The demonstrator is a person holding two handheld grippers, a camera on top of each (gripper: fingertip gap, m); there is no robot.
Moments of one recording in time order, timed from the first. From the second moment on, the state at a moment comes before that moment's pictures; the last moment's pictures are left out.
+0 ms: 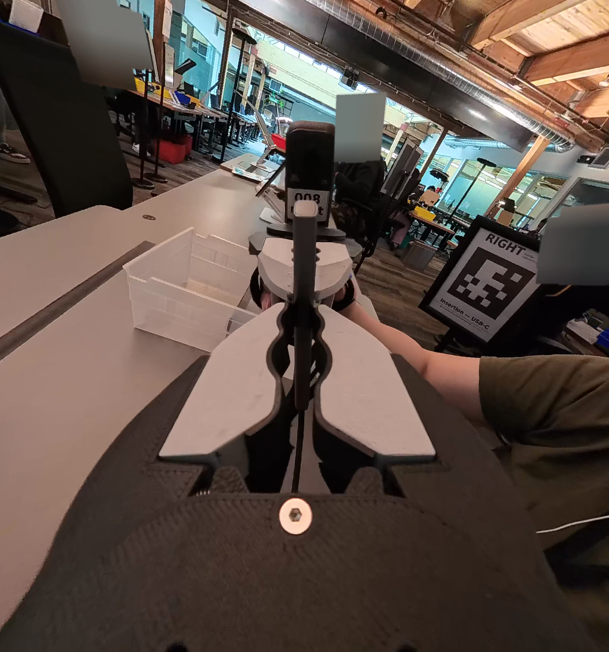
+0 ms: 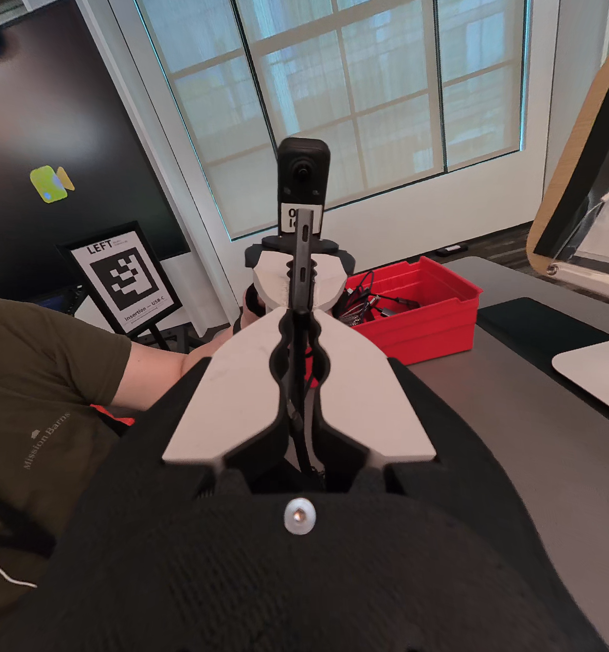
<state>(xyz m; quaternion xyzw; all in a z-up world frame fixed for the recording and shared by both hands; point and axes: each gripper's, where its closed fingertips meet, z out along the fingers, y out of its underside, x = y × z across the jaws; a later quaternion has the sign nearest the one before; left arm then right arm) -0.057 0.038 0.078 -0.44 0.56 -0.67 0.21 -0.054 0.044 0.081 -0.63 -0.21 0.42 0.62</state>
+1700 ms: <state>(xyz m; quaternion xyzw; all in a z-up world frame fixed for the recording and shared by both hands) -0.055 0.030 0.085 -0.44 0.57 -0.65 0.25 -0.074 0.036 0.056 -0.69 -0.27 0.39 0.54</state>
